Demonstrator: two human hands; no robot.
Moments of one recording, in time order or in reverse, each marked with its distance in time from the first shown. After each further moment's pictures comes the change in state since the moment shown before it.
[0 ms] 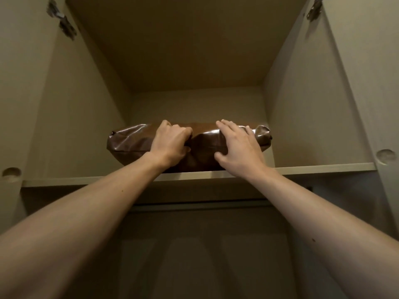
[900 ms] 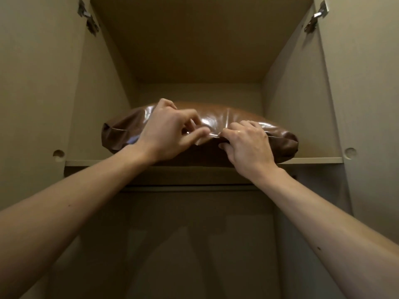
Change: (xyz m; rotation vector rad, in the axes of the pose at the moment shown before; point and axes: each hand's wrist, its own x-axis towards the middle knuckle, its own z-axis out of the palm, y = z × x) left_hand -0.085 0.004 -0.144 -0.333 0.213 0.110; right_hand -0.067 -0.079 -0.089 -0.222 0.146 -0.204
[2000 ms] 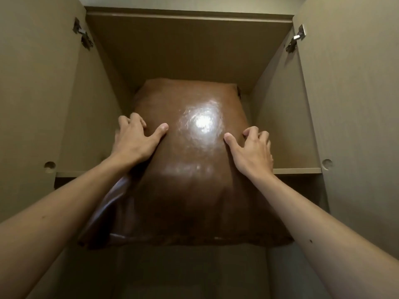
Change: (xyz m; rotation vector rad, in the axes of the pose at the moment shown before) left_hand -0.002 -0.032 -0.004 -0.126 -0.033 -0.825; right_hand 0.007 0.033 -0.010 0.392 -0.083 0.750
